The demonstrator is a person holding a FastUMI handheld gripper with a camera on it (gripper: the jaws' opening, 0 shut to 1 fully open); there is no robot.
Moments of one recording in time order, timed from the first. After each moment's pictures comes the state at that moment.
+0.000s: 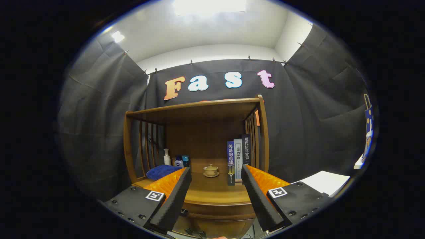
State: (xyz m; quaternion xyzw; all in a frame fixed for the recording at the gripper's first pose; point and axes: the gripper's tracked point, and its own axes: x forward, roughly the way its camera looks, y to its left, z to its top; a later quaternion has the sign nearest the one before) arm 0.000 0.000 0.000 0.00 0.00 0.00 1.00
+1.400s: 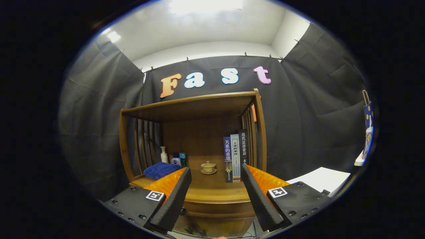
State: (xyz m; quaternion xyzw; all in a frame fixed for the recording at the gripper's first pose) arm -0.022 -0.005 -0.012 0.00 0.01 -0.01 1.00
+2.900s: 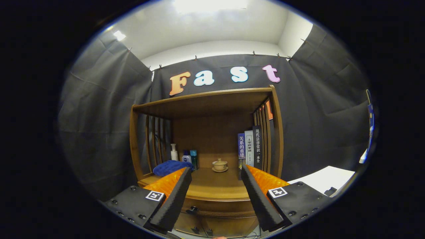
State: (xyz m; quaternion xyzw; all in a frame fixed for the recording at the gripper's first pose) arm -0.025 0.039 -0.023 0.00 0.02 0.02 1.00
